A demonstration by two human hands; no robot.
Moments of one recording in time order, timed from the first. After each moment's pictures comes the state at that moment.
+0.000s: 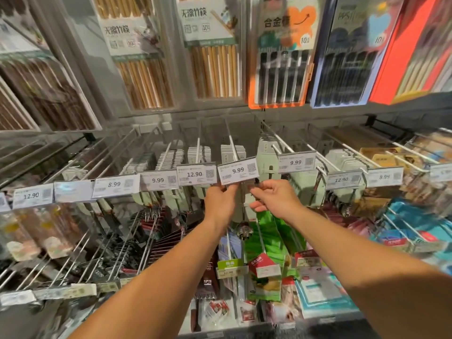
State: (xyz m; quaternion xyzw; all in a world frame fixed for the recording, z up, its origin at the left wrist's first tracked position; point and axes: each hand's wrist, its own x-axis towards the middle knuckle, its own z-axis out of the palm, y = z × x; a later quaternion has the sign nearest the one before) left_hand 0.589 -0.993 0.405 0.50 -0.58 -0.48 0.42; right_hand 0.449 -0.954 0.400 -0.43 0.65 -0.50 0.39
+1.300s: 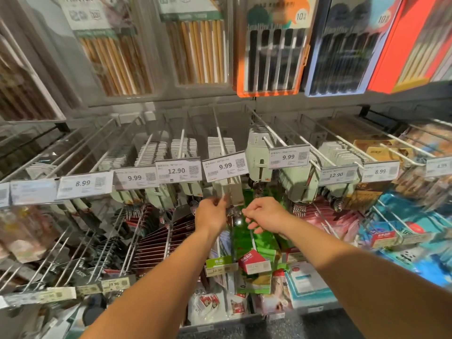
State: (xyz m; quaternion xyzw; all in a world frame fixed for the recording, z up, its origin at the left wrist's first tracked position) left_hand 0.582 -1.015 0.340 0.57 -0.61 -0.45 0.31; right_hand 0.434 -0.955 0.353 -0.44 0.71 -0.33 0.44
